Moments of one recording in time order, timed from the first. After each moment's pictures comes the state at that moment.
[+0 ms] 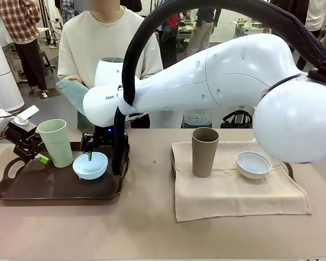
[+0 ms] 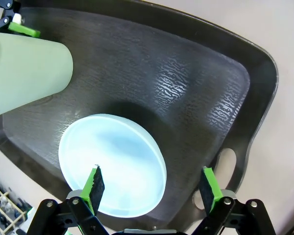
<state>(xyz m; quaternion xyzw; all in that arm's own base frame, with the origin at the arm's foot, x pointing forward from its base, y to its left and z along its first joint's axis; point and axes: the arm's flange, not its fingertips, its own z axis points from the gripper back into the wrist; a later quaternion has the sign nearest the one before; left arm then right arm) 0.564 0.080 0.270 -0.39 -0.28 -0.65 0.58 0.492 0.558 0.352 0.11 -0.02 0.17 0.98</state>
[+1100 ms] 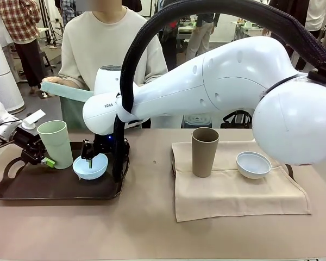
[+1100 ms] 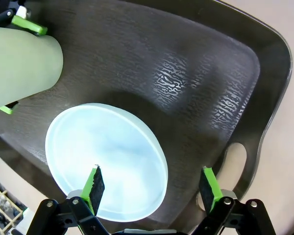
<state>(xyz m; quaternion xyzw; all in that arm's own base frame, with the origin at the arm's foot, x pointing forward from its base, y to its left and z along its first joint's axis) 0.564 0.060 0.252 -0.42 -0.29 -0.66 0.56 0.480 0.558 0.334 0.11 -0.01 0.17 0.98</state>
